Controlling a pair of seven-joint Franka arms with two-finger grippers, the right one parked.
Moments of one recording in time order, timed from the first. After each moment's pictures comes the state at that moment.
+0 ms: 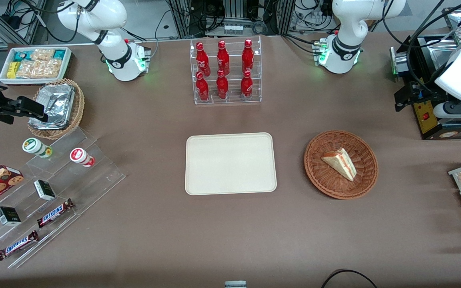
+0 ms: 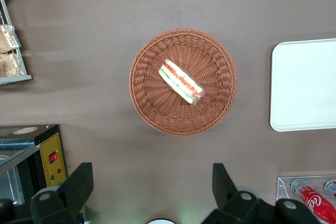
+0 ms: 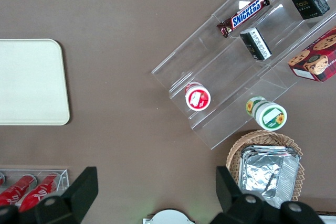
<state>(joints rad) -0.08 -0.03 -0.02 -1.57 0.02 1.49 -0.06</state>
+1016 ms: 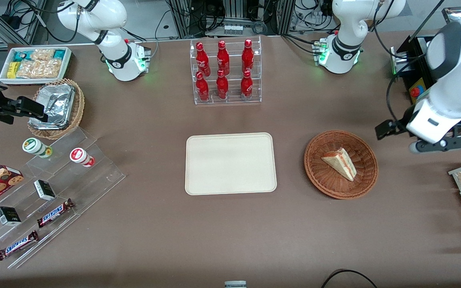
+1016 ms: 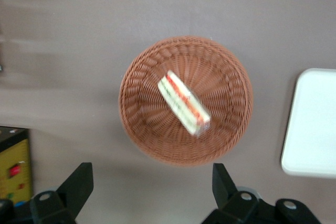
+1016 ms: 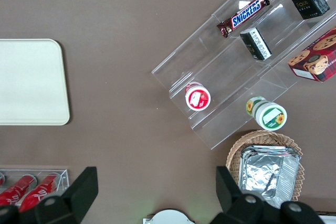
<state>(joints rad) -0.08 0.03 -0.02 -1.84 0.02 1.84 -0.25</state>
